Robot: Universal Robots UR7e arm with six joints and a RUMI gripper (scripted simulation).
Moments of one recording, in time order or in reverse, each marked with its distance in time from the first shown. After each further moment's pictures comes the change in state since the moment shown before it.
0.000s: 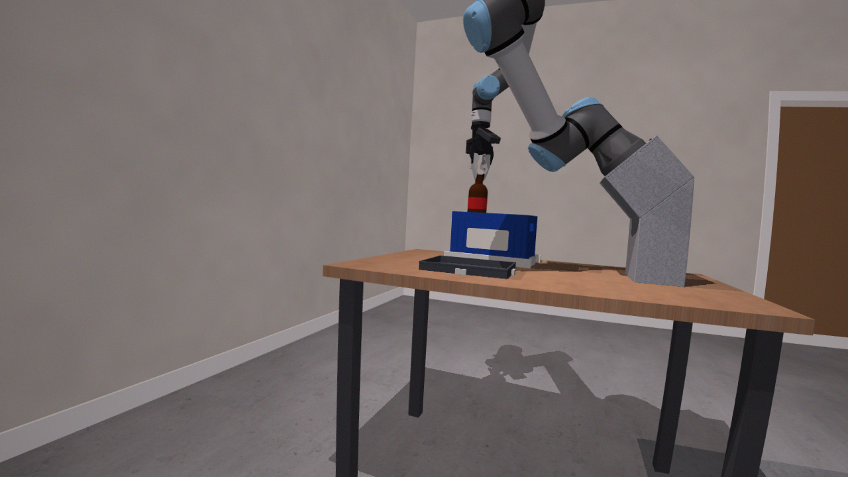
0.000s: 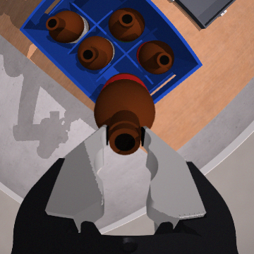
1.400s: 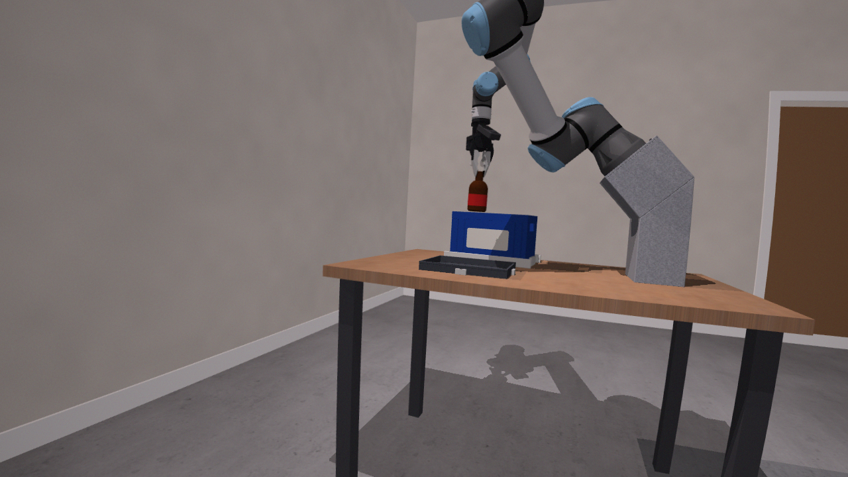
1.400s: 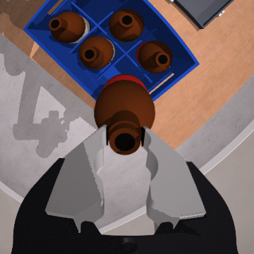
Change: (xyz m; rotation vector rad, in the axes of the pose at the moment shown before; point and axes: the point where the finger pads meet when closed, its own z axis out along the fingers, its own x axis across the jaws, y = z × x) arm 0.000 0.000 -0.012 0.000 -0.001 0.000
